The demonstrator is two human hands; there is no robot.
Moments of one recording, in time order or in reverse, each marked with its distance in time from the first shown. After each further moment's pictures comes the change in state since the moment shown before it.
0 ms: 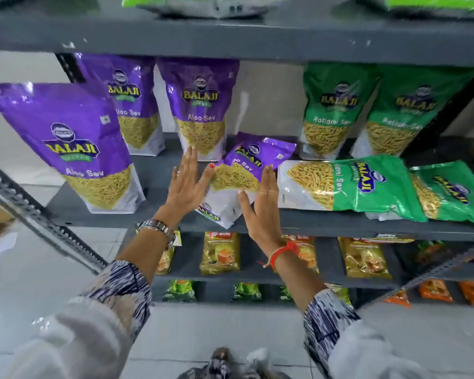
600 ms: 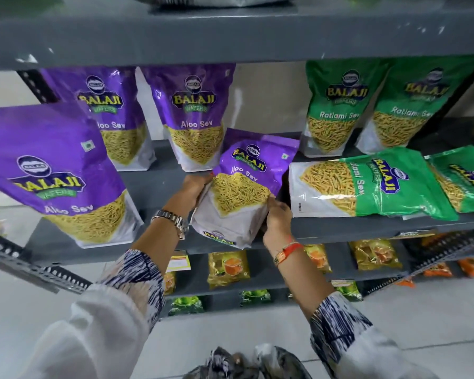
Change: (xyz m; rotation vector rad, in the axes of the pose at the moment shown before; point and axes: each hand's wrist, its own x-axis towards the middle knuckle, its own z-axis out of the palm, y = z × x) left_hand 0.084 -0.022 0.019 -0.750 -0.279 -0.572; right_hand 0.049 0.014 0.044 0.837 0.428 0.989
